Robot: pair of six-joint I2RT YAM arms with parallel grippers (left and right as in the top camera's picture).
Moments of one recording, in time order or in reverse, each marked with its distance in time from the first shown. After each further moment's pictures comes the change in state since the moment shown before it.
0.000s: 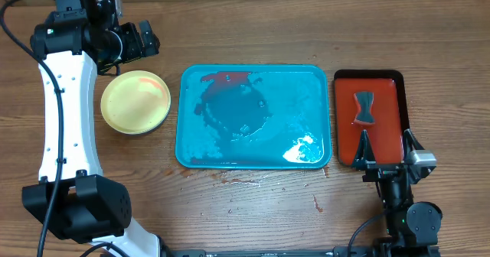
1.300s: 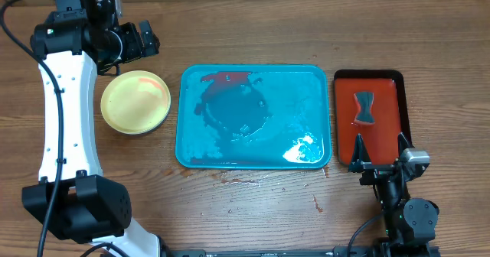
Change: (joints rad) left arm -0.003 -0.005 0.000 0.000 -0.002 0.000; right arm 0.000 -0.001 0.000 -0.096 -0.023 0.001
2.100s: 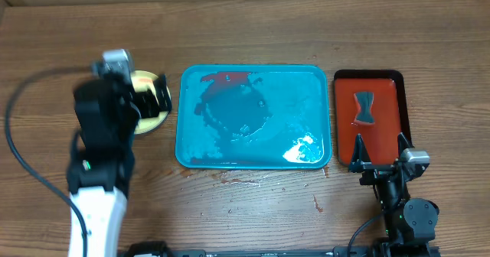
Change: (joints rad) left arm -0.091 -0.761 -0.978 0.762 -0.173 0.091; right arm 0.001 -0.001 0.000 0.000 0.000 0.000
